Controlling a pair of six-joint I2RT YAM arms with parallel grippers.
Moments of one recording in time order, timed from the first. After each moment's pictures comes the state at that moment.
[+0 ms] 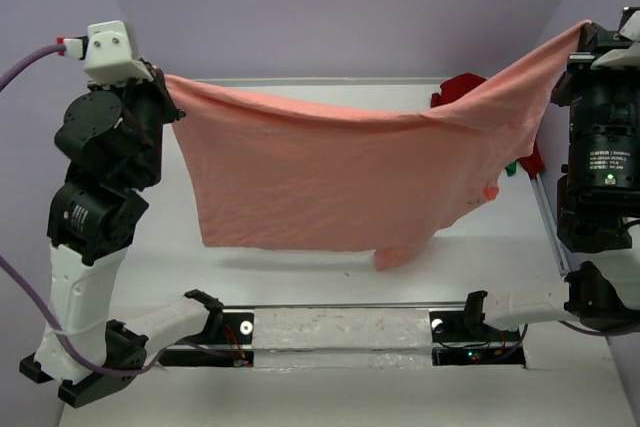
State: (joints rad) left arm -0.48 1.04 1.83 -0.67 -0.60 -0.04; right arm 1.26 1.20 1.96 0.51 1.20 -1.43
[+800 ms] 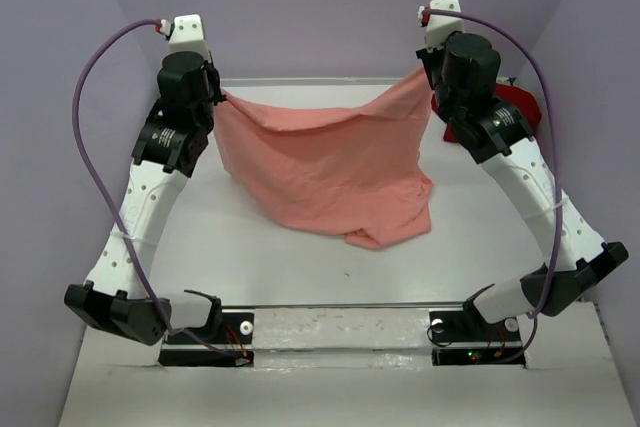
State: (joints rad) left arm -0.31 1.26 1.56 -0.49 -0.47 -0.11; right arm 0.56 1.43 1.77 -0.40 0.63 -0.39
